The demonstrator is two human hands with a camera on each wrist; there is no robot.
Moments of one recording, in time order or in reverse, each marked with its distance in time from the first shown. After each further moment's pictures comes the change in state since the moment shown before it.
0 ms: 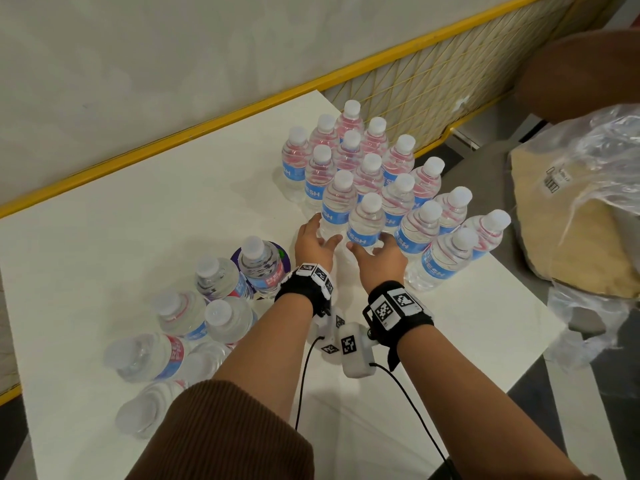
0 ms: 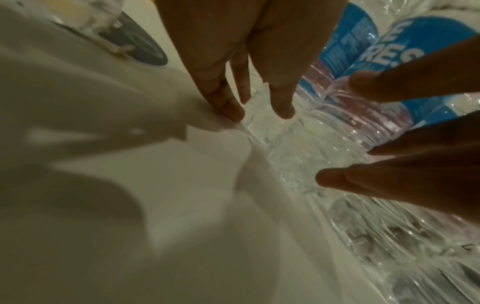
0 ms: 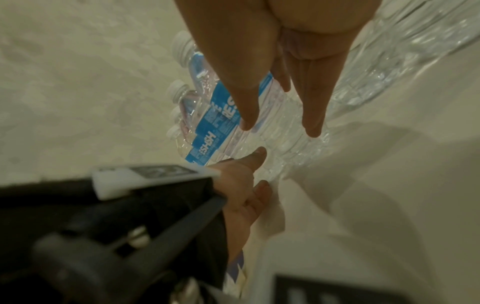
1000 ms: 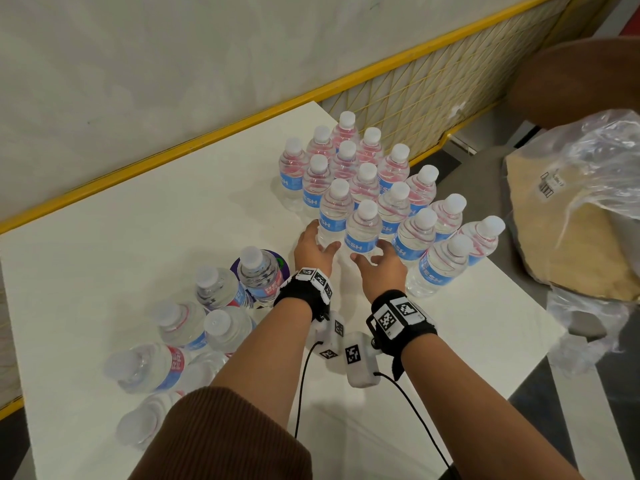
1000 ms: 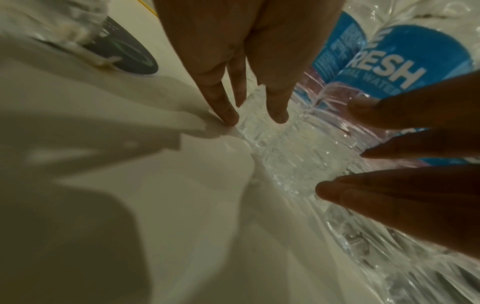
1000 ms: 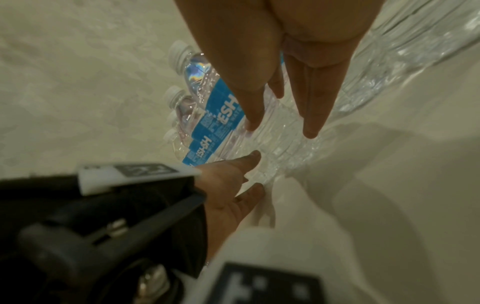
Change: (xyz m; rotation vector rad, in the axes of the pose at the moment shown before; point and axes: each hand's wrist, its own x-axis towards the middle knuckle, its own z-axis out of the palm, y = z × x) left_hand 0.003 0.005 0.001 0.064 -0.011 -0.002; right_hand 0.007 0.011 -0.002 -0.006 -0.056 0.021
